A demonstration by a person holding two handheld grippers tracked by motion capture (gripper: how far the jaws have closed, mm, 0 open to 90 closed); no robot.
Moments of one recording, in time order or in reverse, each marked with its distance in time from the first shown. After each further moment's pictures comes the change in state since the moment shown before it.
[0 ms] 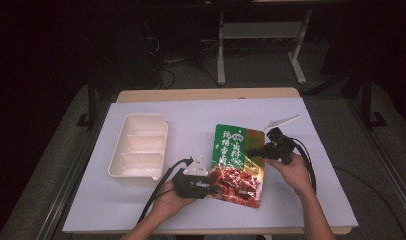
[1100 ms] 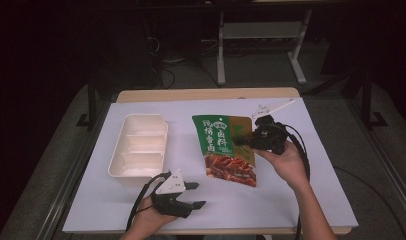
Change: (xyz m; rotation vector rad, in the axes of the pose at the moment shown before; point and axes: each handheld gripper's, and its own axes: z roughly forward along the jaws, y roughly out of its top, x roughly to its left) left arm -0.025 -0.038 -0.045 -0.092 0.036 0.027; right arm 0.078 0.058 -0.029 -0.079 -0.030 -0.191
